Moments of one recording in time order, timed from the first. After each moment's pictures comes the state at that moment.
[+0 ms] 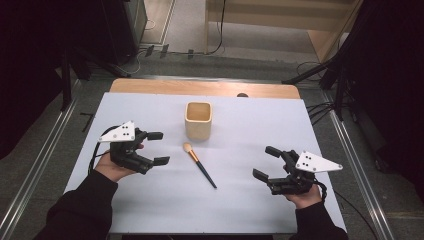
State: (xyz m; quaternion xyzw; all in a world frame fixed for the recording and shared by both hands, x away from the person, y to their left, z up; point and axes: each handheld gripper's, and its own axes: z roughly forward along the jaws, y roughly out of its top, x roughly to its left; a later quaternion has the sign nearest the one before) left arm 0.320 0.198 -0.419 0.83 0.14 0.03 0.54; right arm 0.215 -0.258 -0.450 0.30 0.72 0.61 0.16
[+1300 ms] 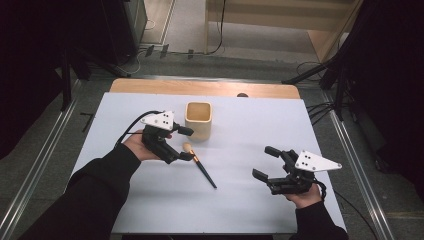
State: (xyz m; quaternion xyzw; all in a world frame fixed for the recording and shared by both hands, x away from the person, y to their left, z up) left arm 0.359 0.123 -0.407 0.88 0.03 -0.04 0.48; right arm 0.217 -0.258 -0.450 0.30 0.72 0.61 0.15
